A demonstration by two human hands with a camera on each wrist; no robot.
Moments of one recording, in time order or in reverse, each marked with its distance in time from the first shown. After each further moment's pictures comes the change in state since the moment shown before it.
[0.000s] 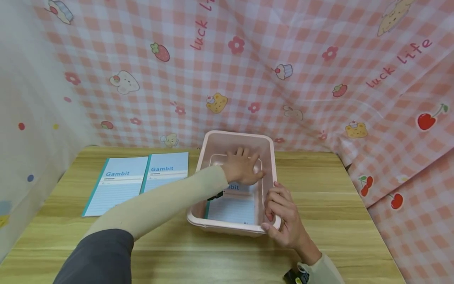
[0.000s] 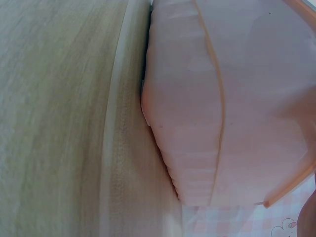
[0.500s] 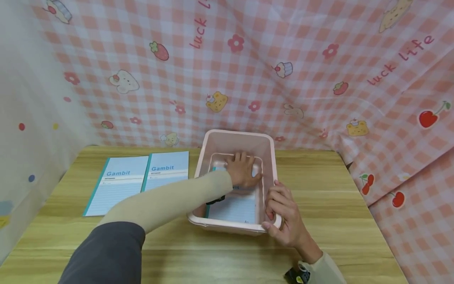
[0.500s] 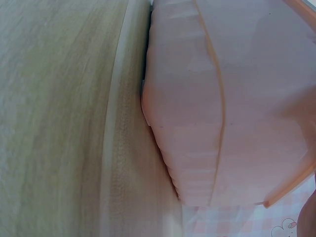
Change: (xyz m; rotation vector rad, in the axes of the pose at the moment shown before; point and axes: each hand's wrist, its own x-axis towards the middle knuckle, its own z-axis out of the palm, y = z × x) left_hand 0.031 -0.002 0.048 0.016 0.036 -0.116; right_hand 0.000 0.000 0.000 0.007 0.002 0.009
